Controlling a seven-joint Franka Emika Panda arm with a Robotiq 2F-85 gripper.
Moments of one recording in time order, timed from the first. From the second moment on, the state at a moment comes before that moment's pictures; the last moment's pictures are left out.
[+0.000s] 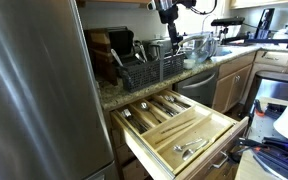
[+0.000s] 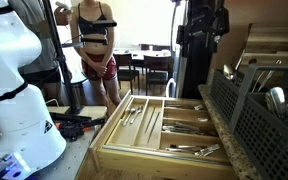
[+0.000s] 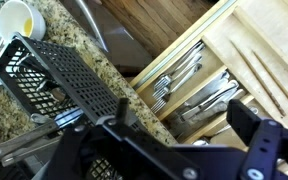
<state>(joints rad) 0.13 -0.05 0.16 -2.03 -0.37 1.82 -0.17</state>
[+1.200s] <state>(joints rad) 0.15 0.02 0.18 -1.94 -0.38 1.83 -0.17</state>
